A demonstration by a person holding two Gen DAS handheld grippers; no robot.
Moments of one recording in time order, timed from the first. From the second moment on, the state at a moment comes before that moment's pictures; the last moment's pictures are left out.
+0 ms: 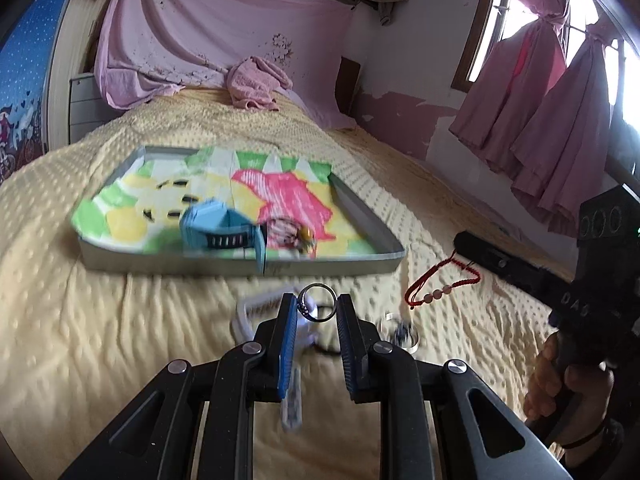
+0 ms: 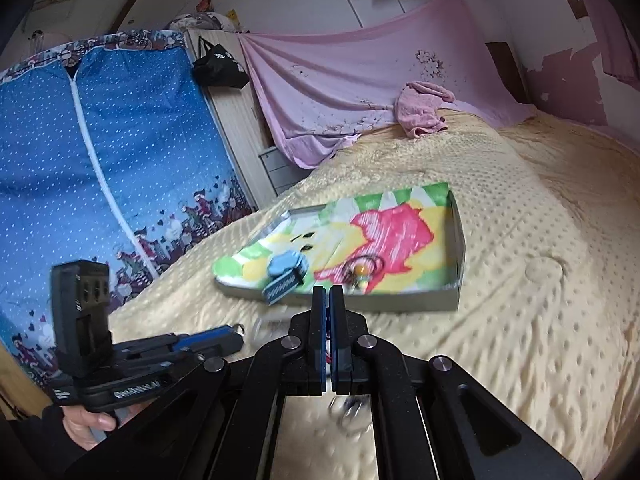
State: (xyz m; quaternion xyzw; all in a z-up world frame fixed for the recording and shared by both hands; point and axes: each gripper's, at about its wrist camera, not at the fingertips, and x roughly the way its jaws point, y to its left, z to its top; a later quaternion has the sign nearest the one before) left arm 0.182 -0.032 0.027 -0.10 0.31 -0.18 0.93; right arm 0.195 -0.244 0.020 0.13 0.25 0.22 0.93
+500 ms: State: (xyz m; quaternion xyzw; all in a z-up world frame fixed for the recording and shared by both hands) left arm 0.302 -0.061 0.016 -0.09 0.38 -0.15 0.91; right arm 0.299 -0.249 -0.007 0.14 0.28 0.19 0.93
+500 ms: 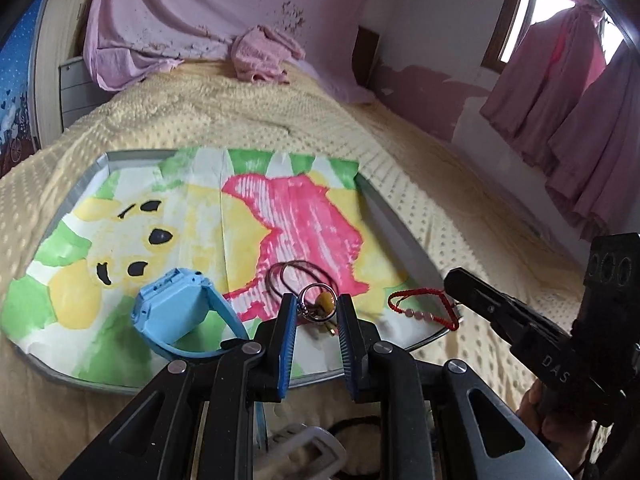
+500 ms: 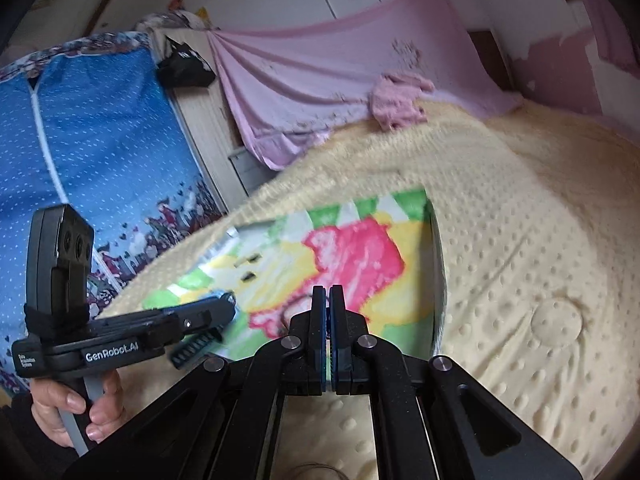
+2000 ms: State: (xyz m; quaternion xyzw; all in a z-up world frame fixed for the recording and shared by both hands) left arm 0.124 -0.019 0.048 -0.09 0.17 -0.07 0.98; right arm 0.141 -0.268 0.042 0.09 0.15 0.11 0.98
